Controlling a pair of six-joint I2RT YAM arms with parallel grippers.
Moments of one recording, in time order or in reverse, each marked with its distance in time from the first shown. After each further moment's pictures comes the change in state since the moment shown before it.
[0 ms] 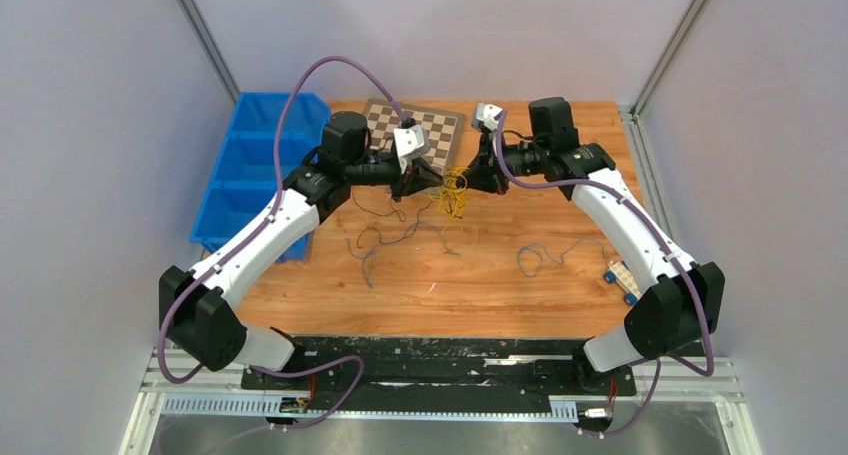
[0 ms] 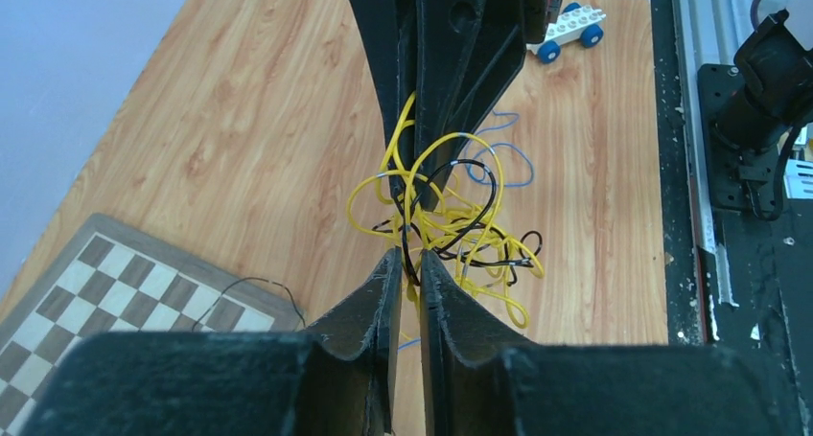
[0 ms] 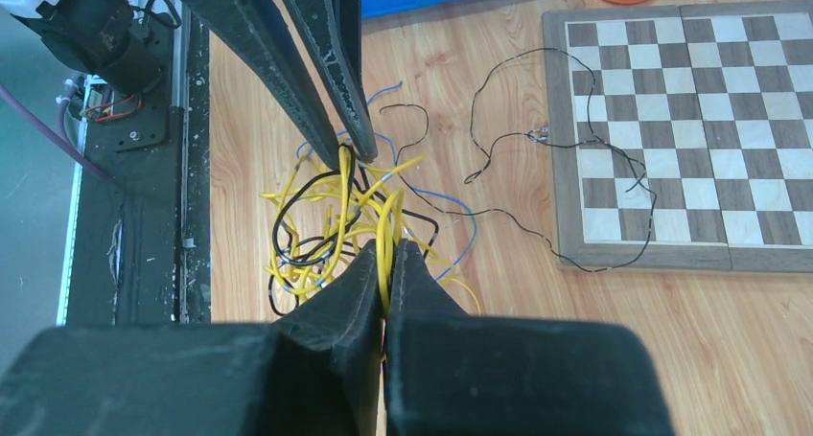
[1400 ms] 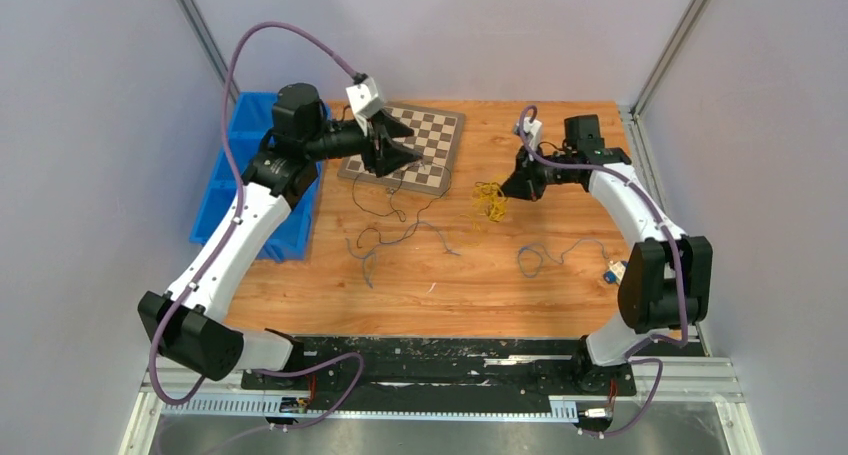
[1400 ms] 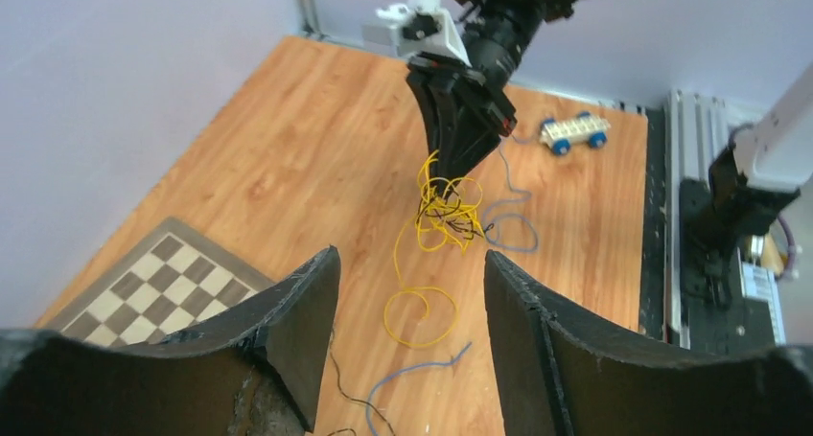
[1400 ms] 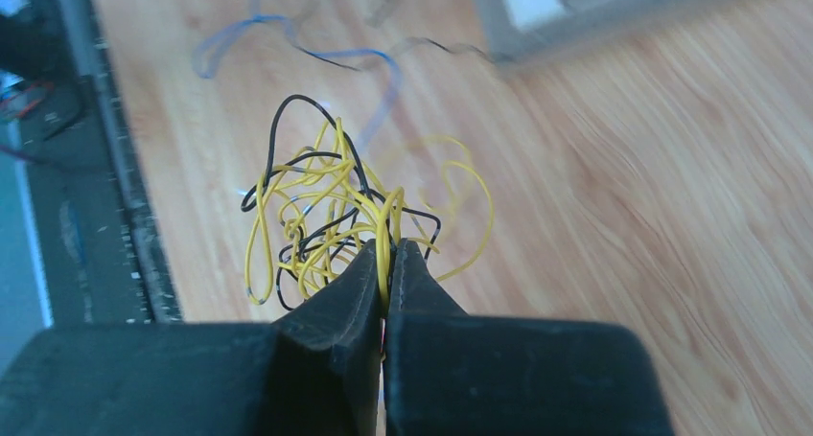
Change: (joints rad) left arm 0.183 -0.064 0.148 0.024 0.067 -0.272; right arm -0.323 0.148 -0.127 -0.074 0.019 -0.068
